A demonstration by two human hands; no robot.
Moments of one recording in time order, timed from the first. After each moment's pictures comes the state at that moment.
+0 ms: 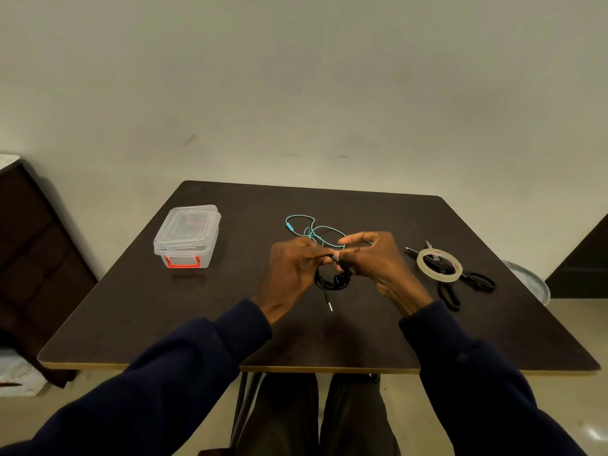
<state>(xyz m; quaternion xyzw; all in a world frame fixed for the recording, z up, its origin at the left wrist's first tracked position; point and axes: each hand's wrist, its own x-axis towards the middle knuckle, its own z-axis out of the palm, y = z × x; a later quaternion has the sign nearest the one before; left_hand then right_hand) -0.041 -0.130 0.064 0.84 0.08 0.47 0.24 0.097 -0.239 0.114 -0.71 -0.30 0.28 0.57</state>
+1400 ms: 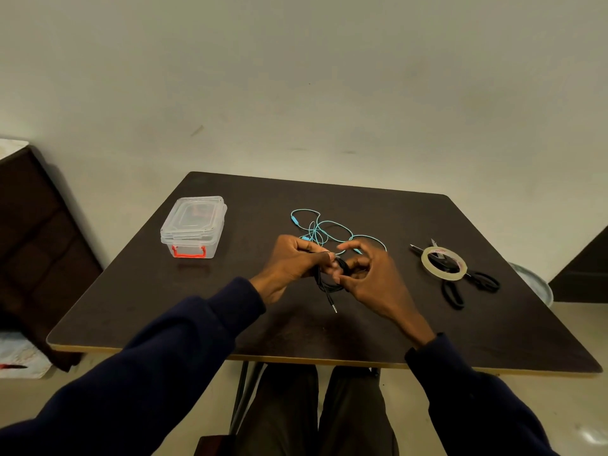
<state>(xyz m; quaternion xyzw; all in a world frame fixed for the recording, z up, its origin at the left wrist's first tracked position) -0.045 -0.130 0.074 0.67 0.25 0.26 0.65 0.085 -0.262 0.077 -0.72 -0.50 0.14 0.45</state>
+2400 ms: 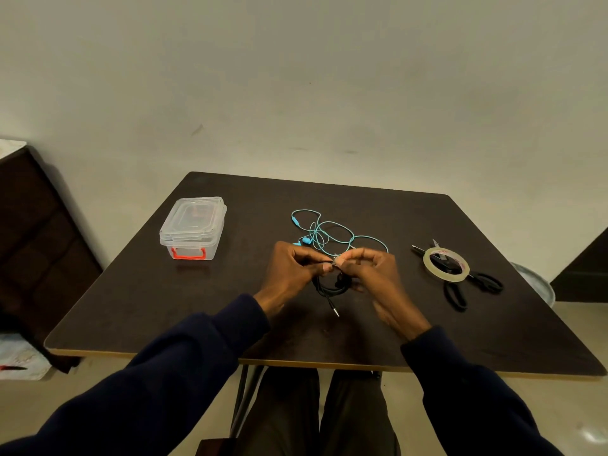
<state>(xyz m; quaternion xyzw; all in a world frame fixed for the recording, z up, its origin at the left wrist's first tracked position) -0.045 -0.129 0.052 0.74 0.22 0.34 0.54 0.084 -0.245 0.071 -0.66 -0.31 0.28 0.63</state>
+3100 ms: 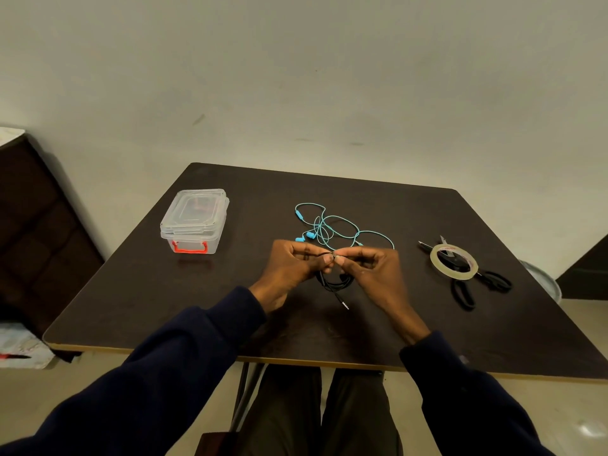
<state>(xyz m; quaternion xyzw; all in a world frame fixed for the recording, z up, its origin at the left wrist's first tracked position) -0.051 -0.127 0.055 0.62 0.25 0.29 0.68 0.089 -0.238 0.057 -0.67 -0.43 0.17 0.58</state>
